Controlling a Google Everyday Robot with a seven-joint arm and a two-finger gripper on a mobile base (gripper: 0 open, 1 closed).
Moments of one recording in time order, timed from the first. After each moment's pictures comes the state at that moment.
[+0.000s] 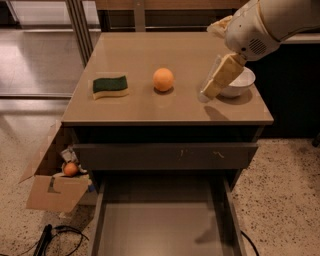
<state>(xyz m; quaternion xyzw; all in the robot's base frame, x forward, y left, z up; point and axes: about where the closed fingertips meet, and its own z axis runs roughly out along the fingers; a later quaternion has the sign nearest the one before) 0.564 -0.108 0.982 -0.62 0.69 0.09 0.36</state>
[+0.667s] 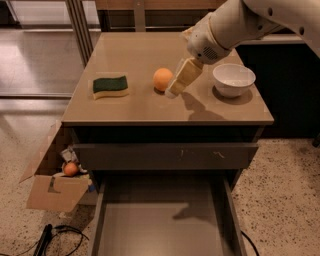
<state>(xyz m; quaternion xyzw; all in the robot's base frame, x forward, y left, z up) 0.631 -0.053 0.943 -0.61 0.70 0.10 0.37</state>
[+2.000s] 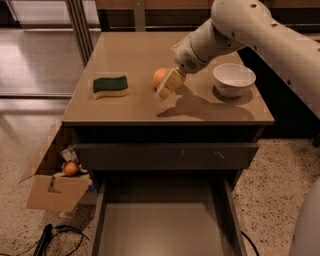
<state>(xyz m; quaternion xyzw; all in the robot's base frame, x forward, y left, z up) 0.698 -0.033 0.879 -0.59 0.72 0.11 0.36</state>
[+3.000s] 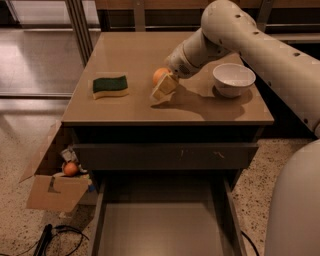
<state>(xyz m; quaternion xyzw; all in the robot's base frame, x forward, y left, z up) 0.717 -0.019 0.847 -0.58 0.73 0.13 0.35</state>
